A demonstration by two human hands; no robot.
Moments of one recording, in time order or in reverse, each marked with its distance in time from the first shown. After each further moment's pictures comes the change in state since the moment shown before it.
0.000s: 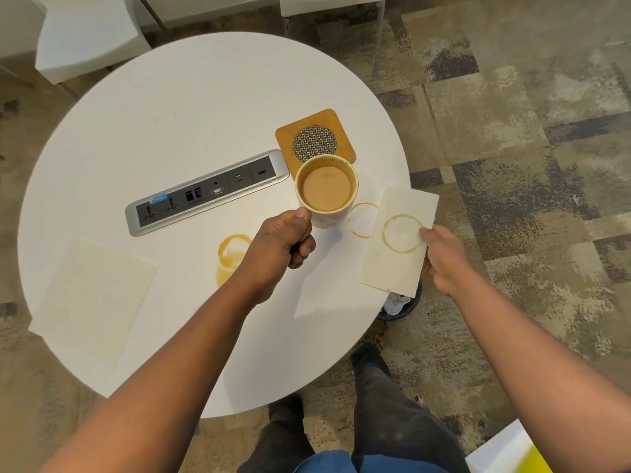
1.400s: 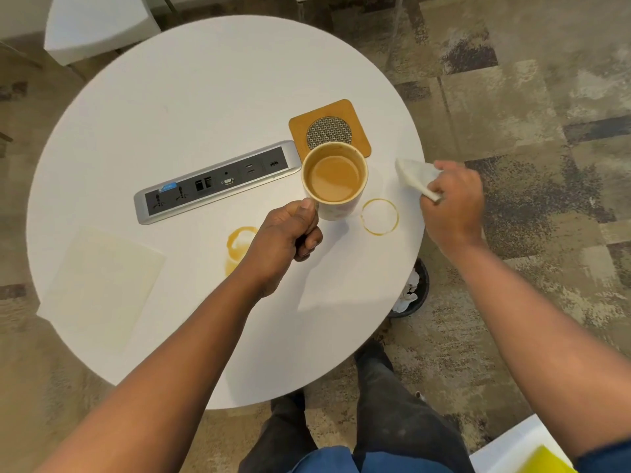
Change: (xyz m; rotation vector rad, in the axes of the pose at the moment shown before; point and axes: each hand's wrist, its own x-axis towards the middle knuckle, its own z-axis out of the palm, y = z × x) left_hand 0.002 0.000 -0.012 -0.053 -0.006 0.033; right_hand 0.000 -0.056 0.033 -0.807 0.264 -1.157
